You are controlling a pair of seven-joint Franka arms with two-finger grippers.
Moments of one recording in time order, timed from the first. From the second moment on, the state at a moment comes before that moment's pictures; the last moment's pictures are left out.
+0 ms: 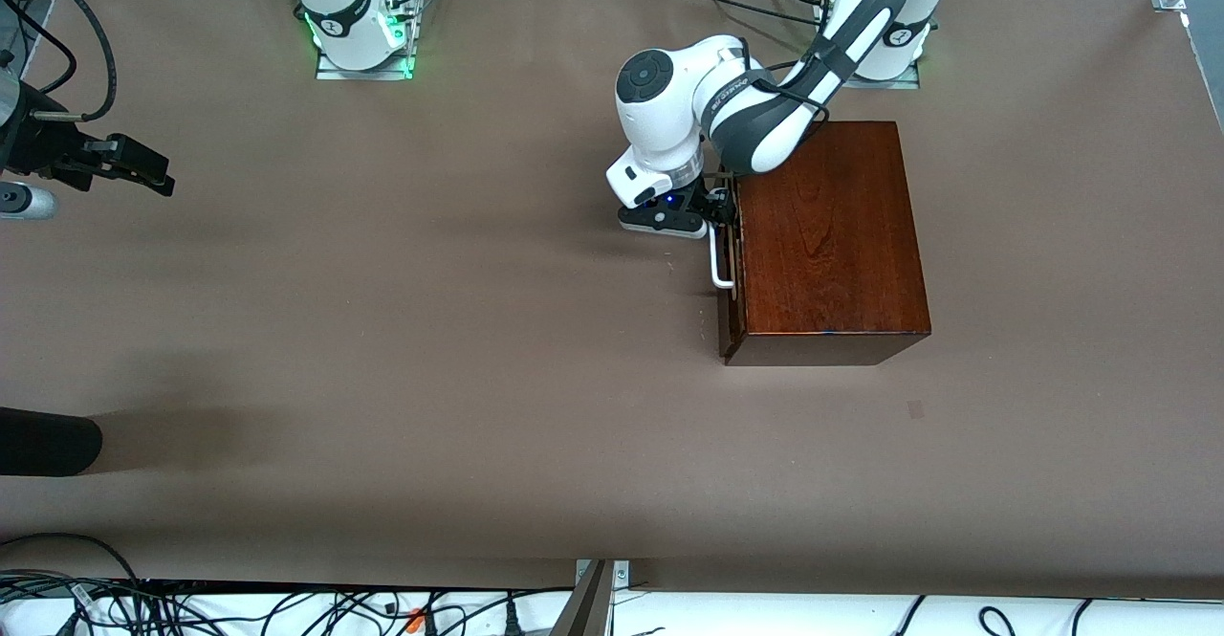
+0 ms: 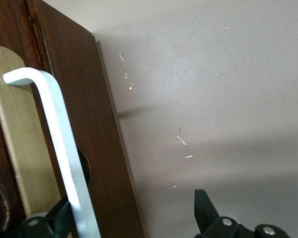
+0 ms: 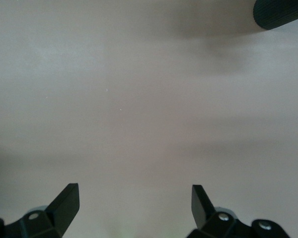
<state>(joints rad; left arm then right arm) -0.33 0.48 -0.52 -1.86 0.52 2.08 -0.89 0.02 0.02 -0.04 -1.62 -0.03 1.58 0.03</state>
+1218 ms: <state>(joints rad) -0.40 0.57 -0.52 -1.72 0.52 2.09 -0.95 0.02 0.02 -0.04 -1.62 -0.03 1.58 0.03</state>
